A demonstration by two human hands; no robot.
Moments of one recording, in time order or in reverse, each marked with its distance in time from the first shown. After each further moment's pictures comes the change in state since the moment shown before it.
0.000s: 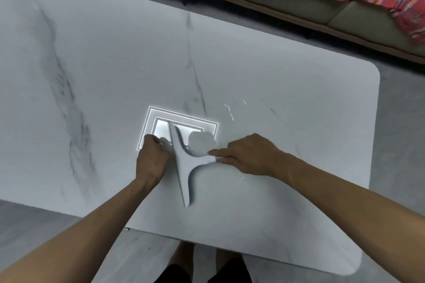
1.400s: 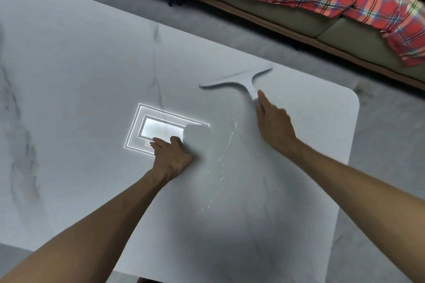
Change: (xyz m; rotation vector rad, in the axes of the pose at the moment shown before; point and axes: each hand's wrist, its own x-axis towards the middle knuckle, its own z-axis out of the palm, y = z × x) left_hand 0.028 0.135 0.117 0.894 -0.281 0.264; right_hand -0.002 0.179 -0.064 0.387 0.300 0.817
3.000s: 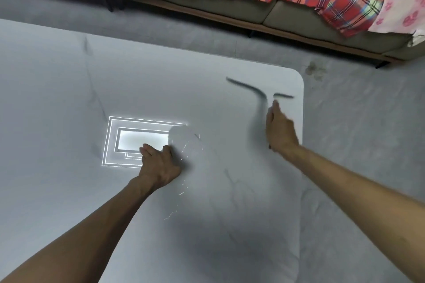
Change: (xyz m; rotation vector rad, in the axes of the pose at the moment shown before) left_hand -0.015 0.087 -0.016 -0.445 -0.211 -0.031; right_hand -0.042 0.118 -0.051 0.213 -0.002 0.437
